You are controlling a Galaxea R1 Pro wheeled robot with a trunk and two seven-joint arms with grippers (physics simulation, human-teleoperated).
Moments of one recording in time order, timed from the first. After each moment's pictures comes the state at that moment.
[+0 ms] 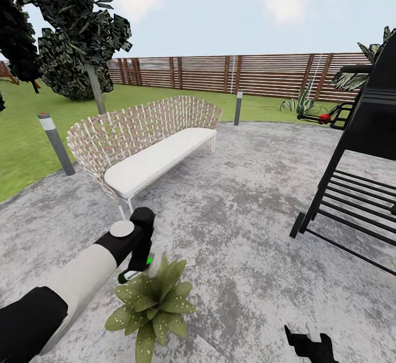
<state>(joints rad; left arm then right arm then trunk) -1.00 0.02 -0.60 -0.68 -1.23 0.33 -1.57 -0.36 0.00 -0.92 -0.50 0.75 -0.29 0.29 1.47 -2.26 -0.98</state>
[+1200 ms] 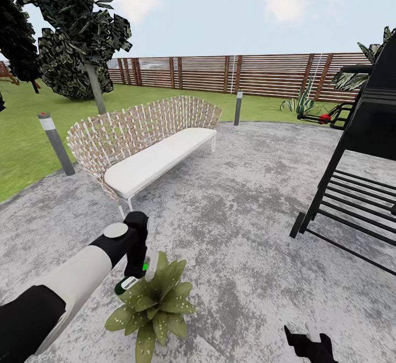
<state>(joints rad) -1.00 0.05 -0.59 -0.60 -1.13 0.34 -1.53 -0.36 0.00 -0.92 -0.50 0.75 -0.29 0.29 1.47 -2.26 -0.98</state>
